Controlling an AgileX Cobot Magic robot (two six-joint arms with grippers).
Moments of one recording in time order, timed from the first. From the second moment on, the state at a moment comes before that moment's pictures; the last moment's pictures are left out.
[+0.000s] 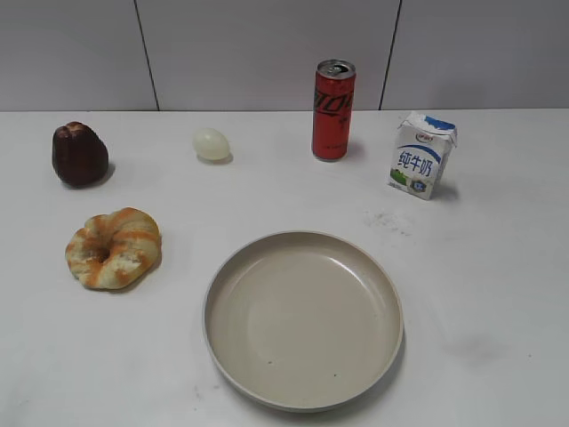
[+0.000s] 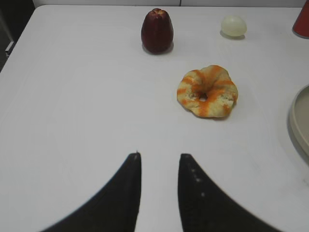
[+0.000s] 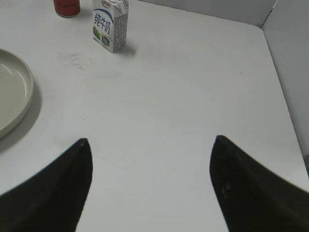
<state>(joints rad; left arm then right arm) -0.20 0.01 -0.49 -0.02 1.08 -0.08 0.17 0.00 -0.42 -0.06 0.94 -0.03</state>
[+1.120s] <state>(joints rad) -0.20 0.01 -0.49 -0.02 1.08 -0.08 0.17 1.43 -1.19 -0.06 0.86 -0.27</state>
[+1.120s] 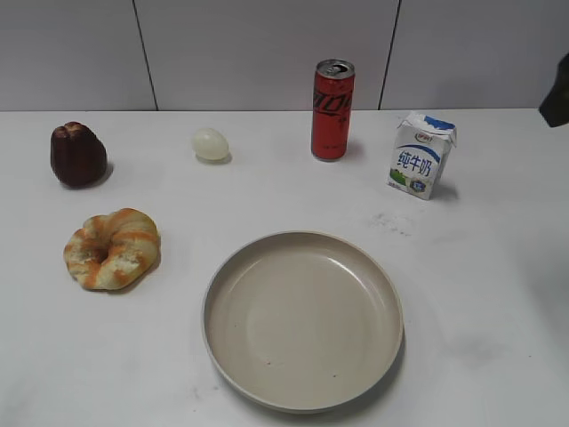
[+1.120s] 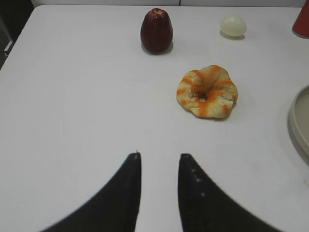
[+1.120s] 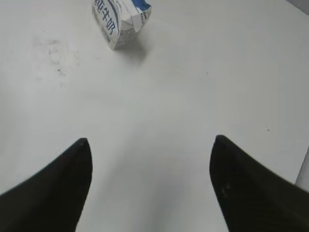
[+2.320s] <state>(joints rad) -0.20 0.01 -0.49 -0.02 1.08 -0.08 0.17 2.25 -1.82 0.17 0.87 -0.67</state>
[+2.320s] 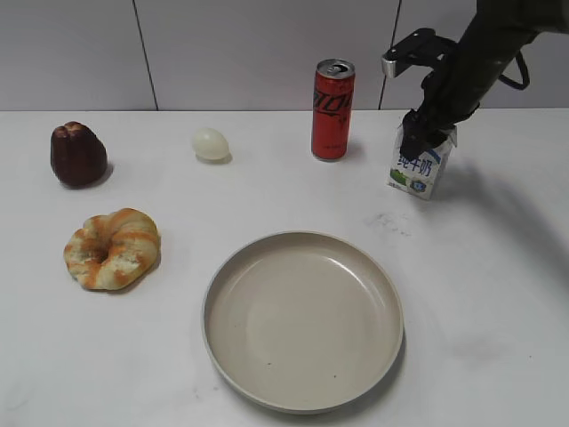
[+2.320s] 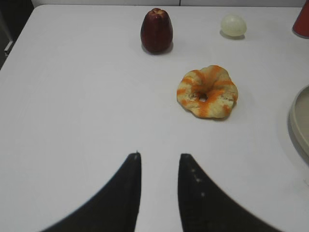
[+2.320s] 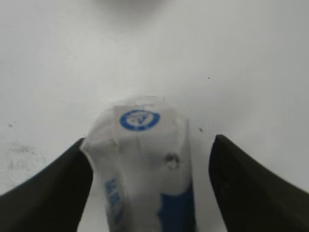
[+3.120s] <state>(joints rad) -0.20 0.01 -0.49 -0.02 1.08 -0.08 0.19 2.12 -1.82 0.23 1.11 -0.65</state>
